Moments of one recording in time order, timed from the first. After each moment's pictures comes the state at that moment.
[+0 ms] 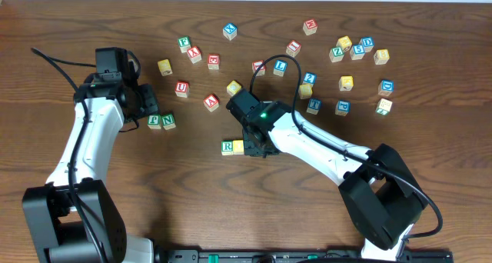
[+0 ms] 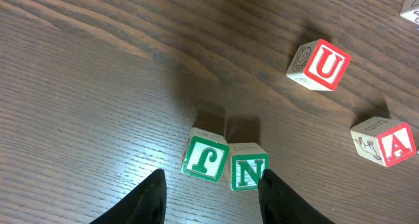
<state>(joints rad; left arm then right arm) 0.11 1.63 1.16 -0.71 0.05 -0.22 0.76 1.92 1.33 -0.85 0.09 0.70</state>
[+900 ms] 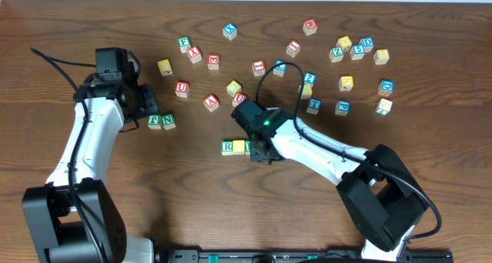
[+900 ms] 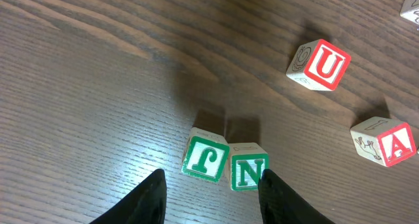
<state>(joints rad) 0.11 1.63 1.16 -0.71 0.05 -0.22 0.76 1.92 1.23 -0.78 0.14 0.71</state>
